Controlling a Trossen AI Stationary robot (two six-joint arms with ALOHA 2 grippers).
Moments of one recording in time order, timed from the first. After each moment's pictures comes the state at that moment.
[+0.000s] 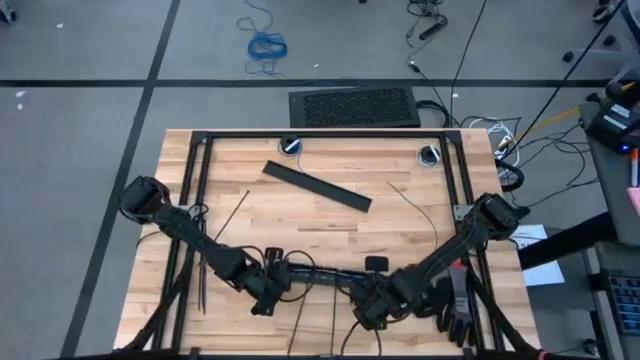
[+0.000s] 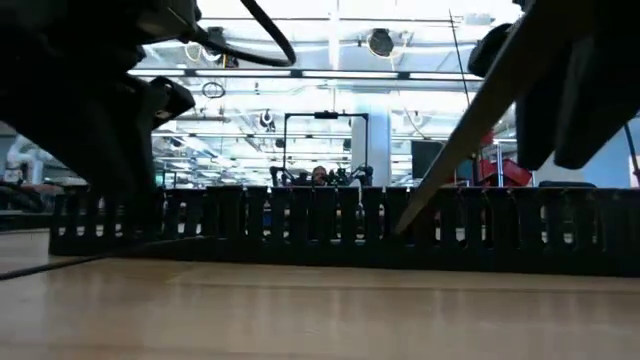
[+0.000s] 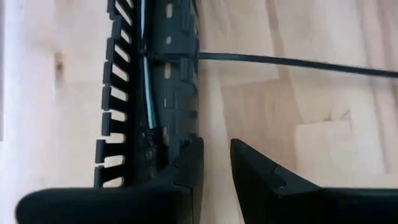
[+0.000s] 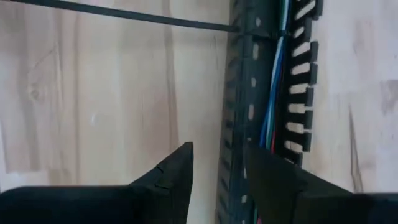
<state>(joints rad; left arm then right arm) -0.59 1.67 0.96 -0.40 -0.26 -0.36 0.62 1.91 1.41 -0.86 0.23 0.67</state>
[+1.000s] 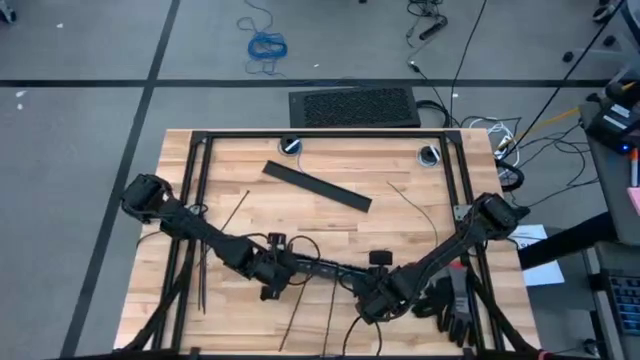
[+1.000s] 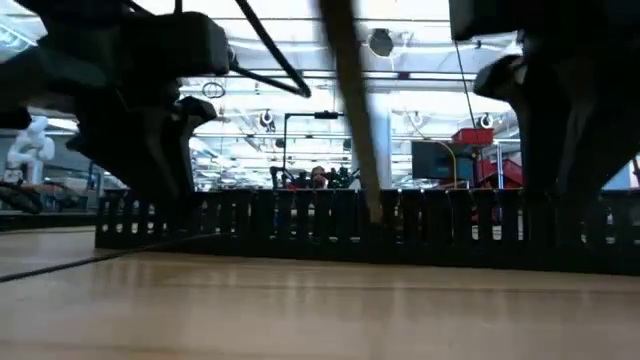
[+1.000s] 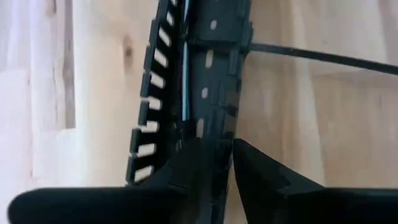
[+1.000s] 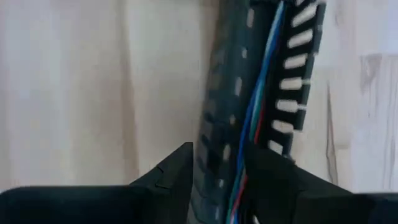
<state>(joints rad) -0.49 1.67 0.94 -0.46 -0.30 -0.27 0.61 1.91 1.34 -0.89 0.26 0.67</state>
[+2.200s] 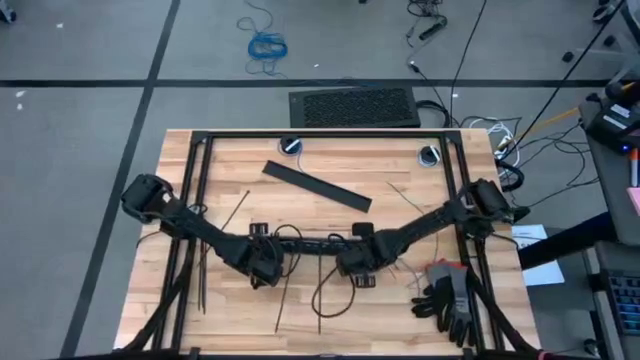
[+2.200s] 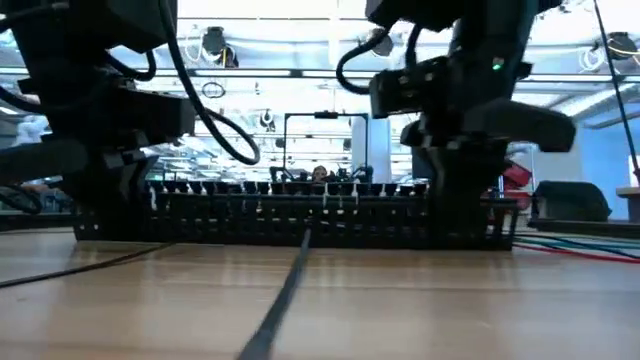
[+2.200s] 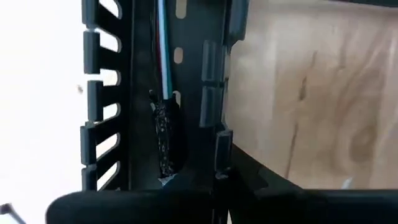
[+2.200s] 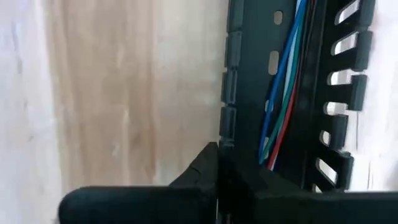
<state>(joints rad) -0.46 1.67 0.87 -0.68 -0.39 -0.41 0.32 1.91 1.22 -0.69 0.20 0.30</state>
